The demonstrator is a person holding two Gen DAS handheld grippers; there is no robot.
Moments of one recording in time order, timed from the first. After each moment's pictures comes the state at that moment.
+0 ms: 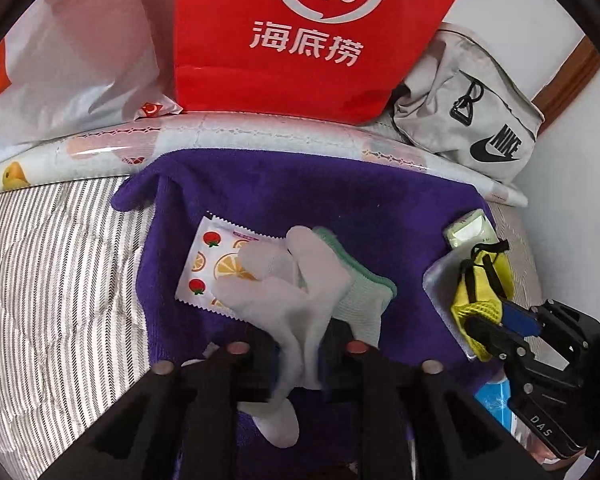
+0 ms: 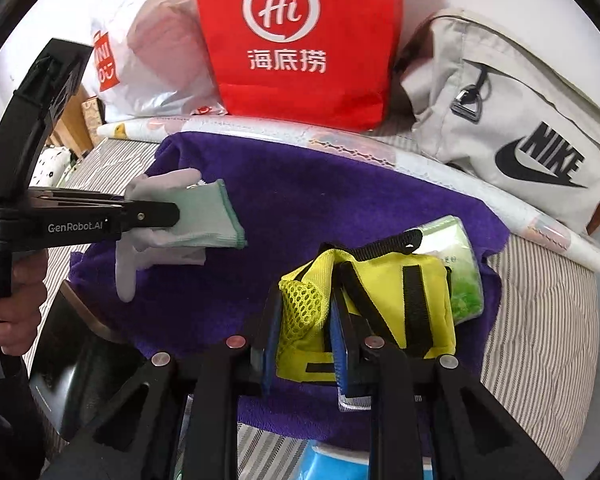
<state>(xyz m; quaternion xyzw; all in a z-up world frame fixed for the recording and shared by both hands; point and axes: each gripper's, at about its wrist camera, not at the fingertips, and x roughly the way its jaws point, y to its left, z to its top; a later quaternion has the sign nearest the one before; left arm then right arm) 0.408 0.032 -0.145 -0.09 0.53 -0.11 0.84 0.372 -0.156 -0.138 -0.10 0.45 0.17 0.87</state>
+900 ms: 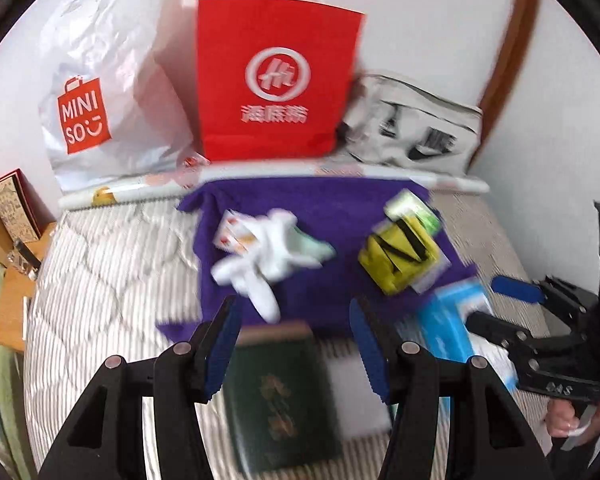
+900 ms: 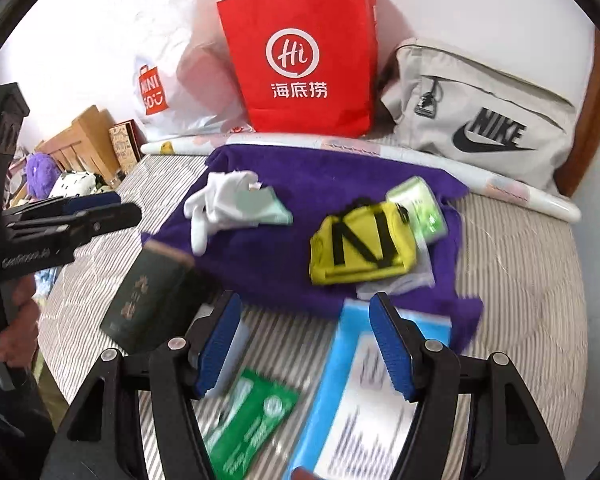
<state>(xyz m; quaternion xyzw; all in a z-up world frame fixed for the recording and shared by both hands) 0.255 0.017 -0.061 -0.03 0.43 -0.09 0.90 0.254 -0.191 -0.092 -0.04 0.42 0.18 0.89</state>
